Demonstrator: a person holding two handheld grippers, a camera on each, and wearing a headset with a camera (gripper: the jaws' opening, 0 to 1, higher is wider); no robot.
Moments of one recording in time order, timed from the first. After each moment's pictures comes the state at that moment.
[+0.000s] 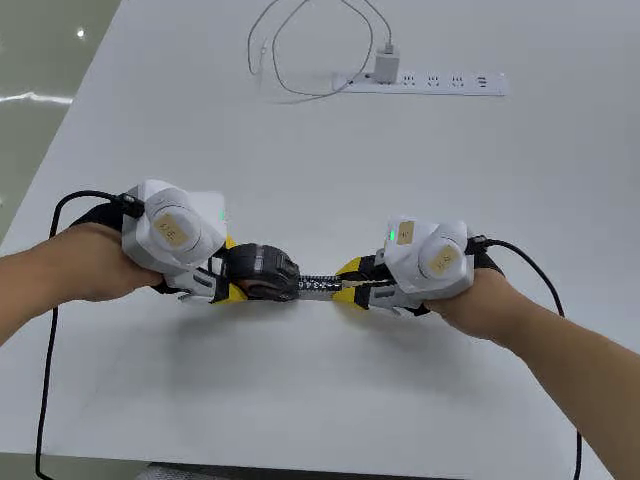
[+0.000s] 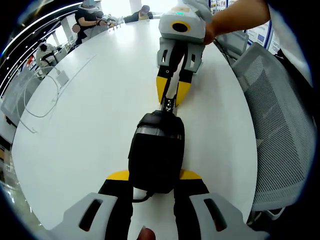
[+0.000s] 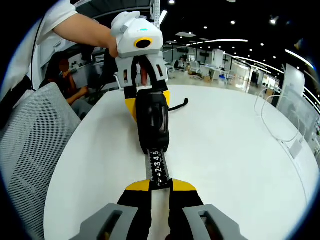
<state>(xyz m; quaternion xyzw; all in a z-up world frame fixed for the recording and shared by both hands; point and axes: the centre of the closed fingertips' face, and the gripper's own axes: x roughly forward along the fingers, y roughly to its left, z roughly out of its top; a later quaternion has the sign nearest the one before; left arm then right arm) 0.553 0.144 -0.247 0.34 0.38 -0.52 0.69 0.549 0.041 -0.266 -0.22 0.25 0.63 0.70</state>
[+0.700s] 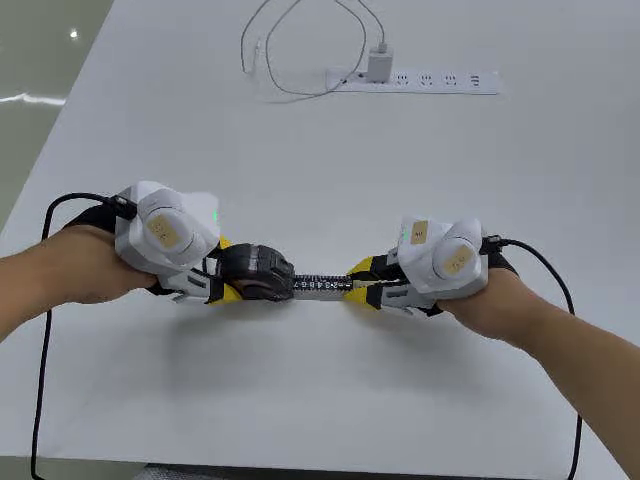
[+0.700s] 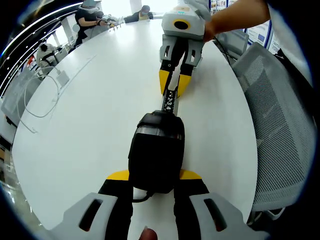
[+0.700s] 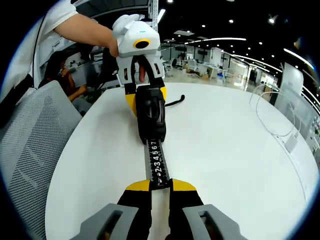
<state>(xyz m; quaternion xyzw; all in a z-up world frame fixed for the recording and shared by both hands) 0.552 0.143 -0.247 0.34 0.38 -0.52 0.69 0.549 0.021 -0.265 -0.23 0.26 0.62 0.70</state>
